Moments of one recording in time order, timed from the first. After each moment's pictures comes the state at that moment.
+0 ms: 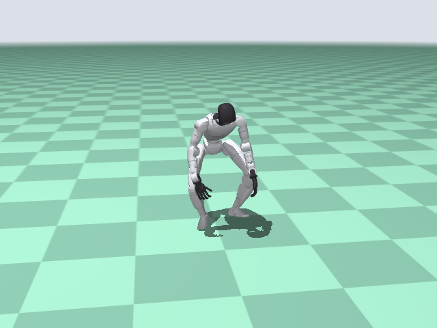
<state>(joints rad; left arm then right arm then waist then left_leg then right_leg) -1.09 0.30 -0.07 1.27 -0.15 -0.19 -0.02 -0.90 -0.52 0.20 0.95 -0.40 -0.20 0.42 0.00 -0.03 0.49 -1.39 0.37 0.36 1.42 -0.70 -0.01 -1.44 -0.42 -0.28 1.36 -0.34 -0.10</state>
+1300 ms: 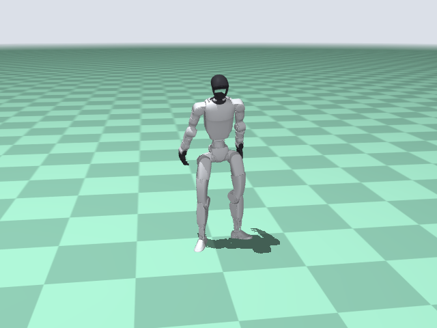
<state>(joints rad) 0.10 0.08 0.30 1.66 0.06 -0.08 0.00 0.02 -0.29 -0.16 1.63 -0.59 0.13 0.32 -0.10 0.02 0.28 -0.05 0.13 0.51 0.04 -0.27 -0.13 -0.10 -0.20 -0.52 0.10 0.05 0.06</state>
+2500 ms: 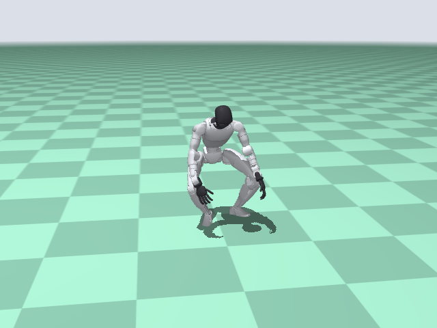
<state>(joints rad) -1.09 0.46 -0.06 1.32 -0.02 -0.17 0.03 -1.09 -0.50 0.34 1.11 -0.27 -0.28 0.26 0.04 -0.03 0.52 -1.56 0.48 0.21 1.79 -0.77 0.06 -1.55 -0.34 -0.30 1.73 -0.42 -0.19</state>
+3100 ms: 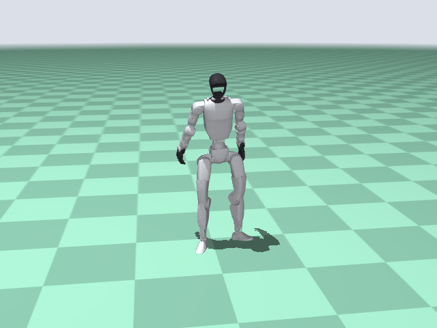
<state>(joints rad) 0.17 0.11 0.37 1.70 0.12 -0.08 0.05 0.09 -0.32 -0.11 1.70 -0.53 0.10 0.17 -0.10 0.02 0.22 -0.02 0.14 0.54 0.03 -0.29 -0.12 -0.08 -0.16 -0.48 0.05 0.09 0.05</state>
